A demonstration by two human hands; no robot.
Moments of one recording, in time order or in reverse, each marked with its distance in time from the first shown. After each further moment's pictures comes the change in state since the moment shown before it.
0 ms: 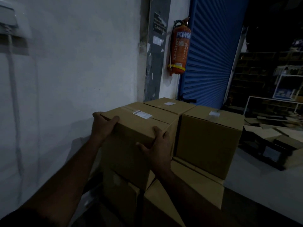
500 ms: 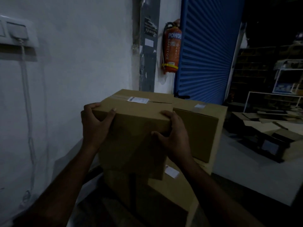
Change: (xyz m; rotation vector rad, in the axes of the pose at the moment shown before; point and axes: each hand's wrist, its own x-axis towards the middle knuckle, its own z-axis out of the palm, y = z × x) left_hand -0.164 0.069 -0.035 -0.127 0.179 0.343; right_hand -0.060 0.005 -0.146 0.147 0.066 -0.263
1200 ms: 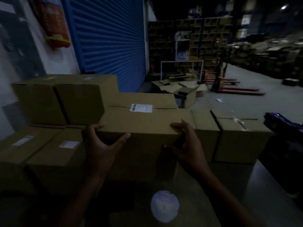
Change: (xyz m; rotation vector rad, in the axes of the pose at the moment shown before) left_hand -0.363 0.171 0.153 -0.230 -0.520 -0.039; right_hand -0.282 0.067 -0.364 -0.265 0.232 0.332
